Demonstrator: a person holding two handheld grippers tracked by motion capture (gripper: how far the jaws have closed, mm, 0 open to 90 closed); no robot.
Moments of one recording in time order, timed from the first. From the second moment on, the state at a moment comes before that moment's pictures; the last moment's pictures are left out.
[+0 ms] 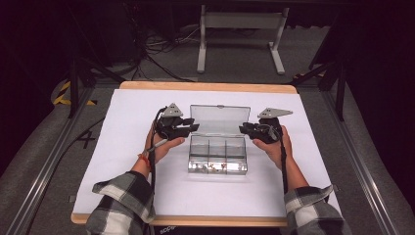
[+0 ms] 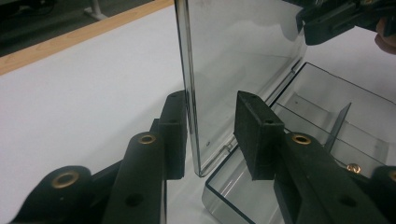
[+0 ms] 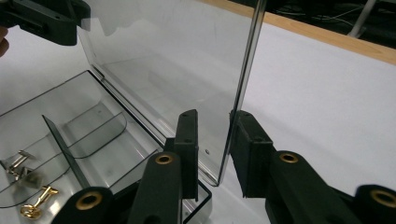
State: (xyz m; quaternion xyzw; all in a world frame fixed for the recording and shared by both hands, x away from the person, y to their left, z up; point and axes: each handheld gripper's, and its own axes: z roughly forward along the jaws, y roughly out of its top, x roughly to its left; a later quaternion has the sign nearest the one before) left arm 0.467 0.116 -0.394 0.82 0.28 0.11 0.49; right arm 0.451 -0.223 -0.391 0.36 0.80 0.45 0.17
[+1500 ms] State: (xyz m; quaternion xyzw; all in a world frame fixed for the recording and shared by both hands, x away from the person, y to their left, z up) left arm 0.442 0.130 -0.358 0.81 0.24 0.16 0.51; right arm 0.432 -0.222 -0.354 0.33 0.79 0.48 0.20
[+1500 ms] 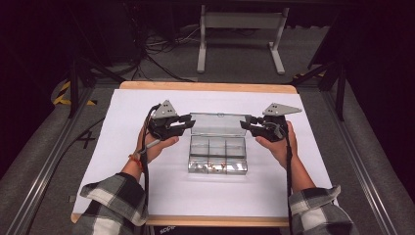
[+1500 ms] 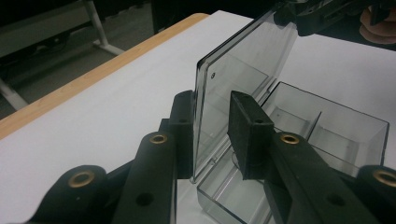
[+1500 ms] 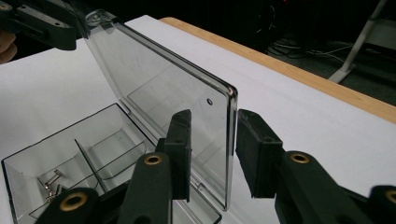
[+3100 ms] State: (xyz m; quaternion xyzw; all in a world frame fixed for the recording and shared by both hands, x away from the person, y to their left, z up) left arm 0.407 0.130 -0.381 0.83 0.21 0.13 0.51; right arm 0.400 -0.231 -0.361 0.28 0.80 0.48 0.23
